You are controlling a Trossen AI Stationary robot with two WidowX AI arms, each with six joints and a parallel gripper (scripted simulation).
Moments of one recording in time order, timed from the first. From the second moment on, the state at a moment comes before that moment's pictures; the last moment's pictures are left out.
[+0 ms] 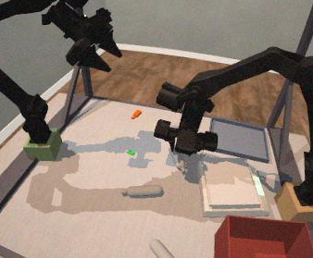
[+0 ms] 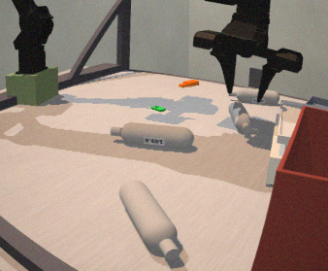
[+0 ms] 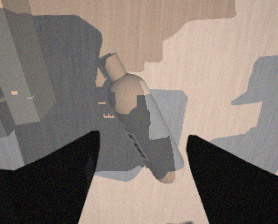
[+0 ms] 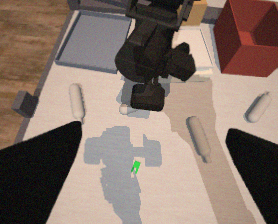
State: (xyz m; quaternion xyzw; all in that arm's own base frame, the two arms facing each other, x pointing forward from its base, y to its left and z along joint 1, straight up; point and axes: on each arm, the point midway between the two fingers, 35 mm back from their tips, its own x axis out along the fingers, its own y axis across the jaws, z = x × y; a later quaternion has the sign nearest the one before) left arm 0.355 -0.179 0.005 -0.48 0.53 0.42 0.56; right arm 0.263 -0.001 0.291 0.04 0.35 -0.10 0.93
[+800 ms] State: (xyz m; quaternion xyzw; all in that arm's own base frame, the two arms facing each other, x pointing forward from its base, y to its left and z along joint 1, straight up) left arm 0.357 -0.173 -0.007 -0.58 0.41 0.57 0.41; right arm 0.256 -0.002 0.291 0.04 0.37 -0.10 0.92
